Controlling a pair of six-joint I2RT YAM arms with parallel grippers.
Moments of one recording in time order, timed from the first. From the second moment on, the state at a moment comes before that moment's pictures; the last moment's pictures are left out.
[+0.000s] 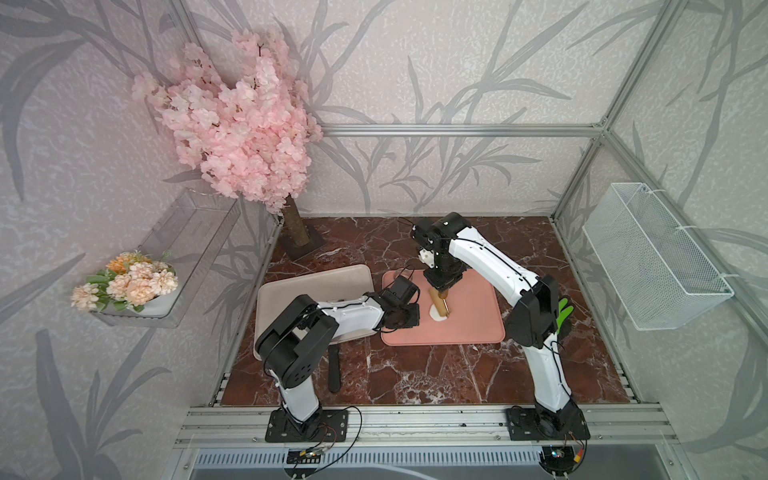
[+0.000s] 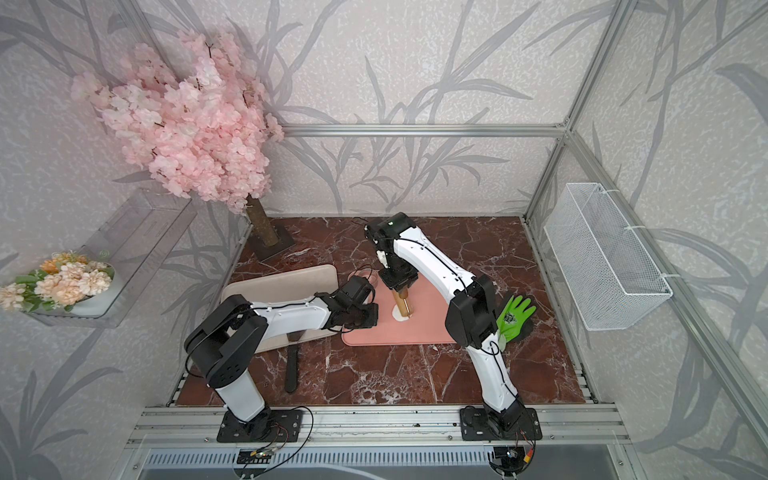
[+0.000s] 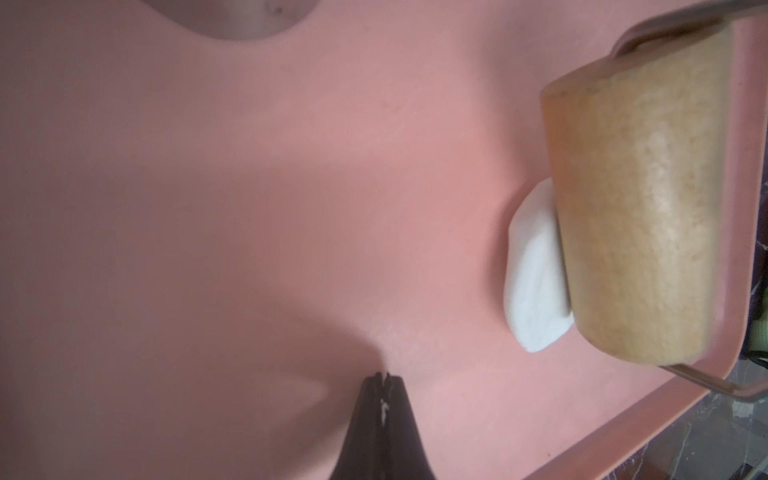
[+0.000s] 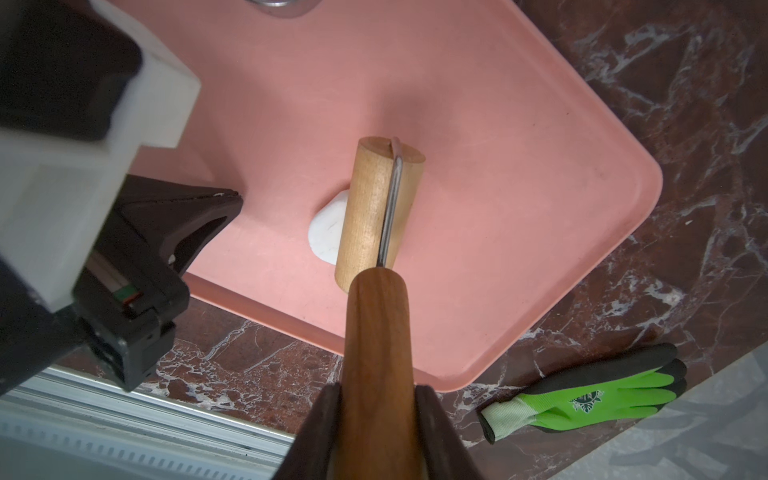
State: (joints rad) left arm -0.71 1.75 0.92 -0.23 0.10 -0.71; right arm 0.68 2.17 2.18 -1.61 0.07 0.12
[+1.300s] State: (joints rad) left arm -0.71 1.75 0.91 -0.22 0.09 -0.71; right arm 0.42 1.94 1.83 -1.40 -0.23 0.15
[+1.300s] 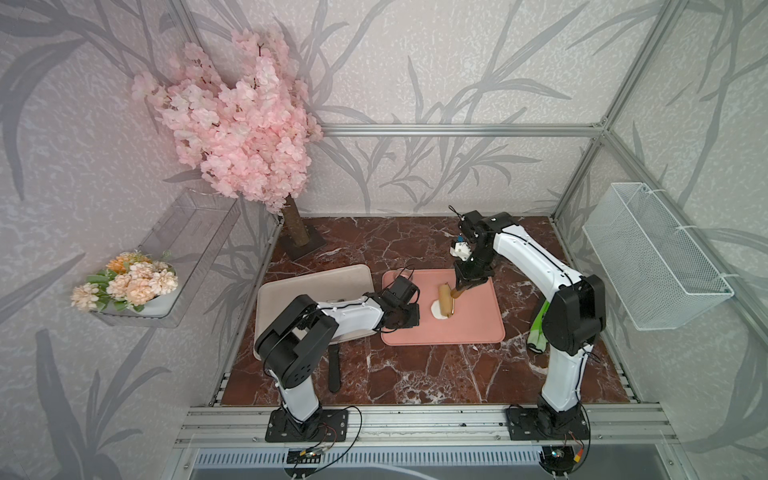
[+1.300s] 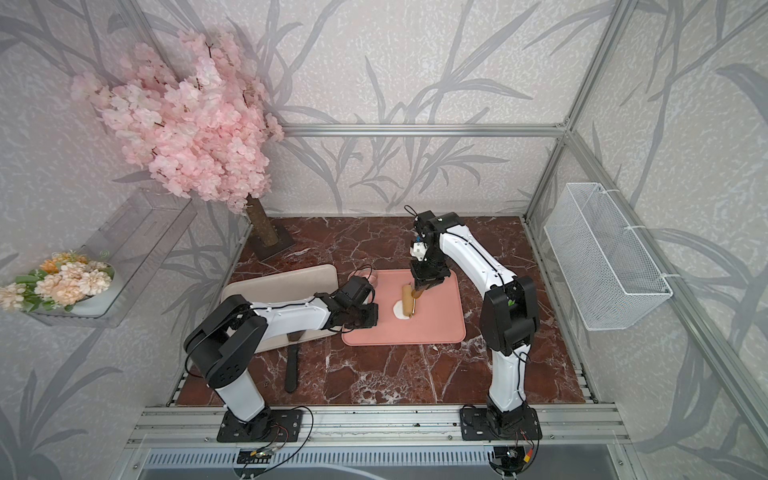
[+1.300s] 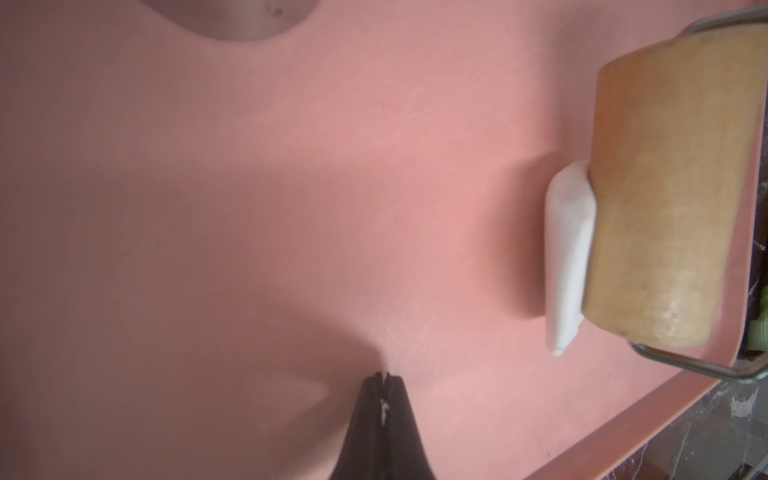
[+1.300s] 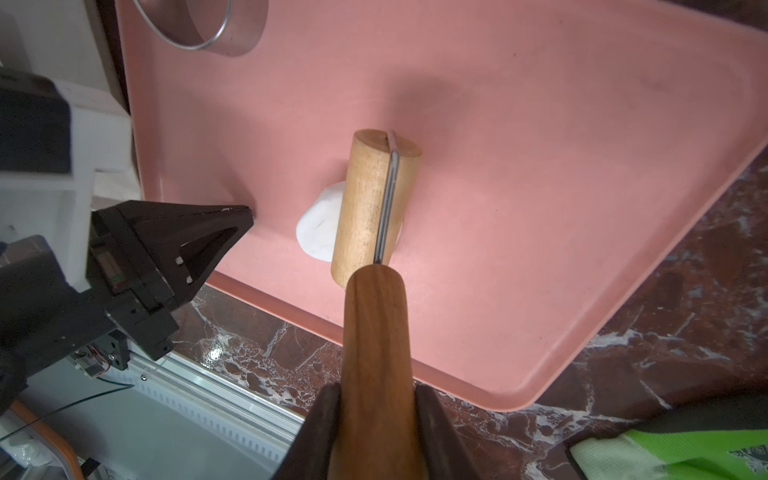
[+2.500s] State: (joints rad) left arm -0.71 1.75 0.91 -0.22 0.09 -0.72; right arm 0.48 2.02 1.85 -1.34 -0.32 0.19
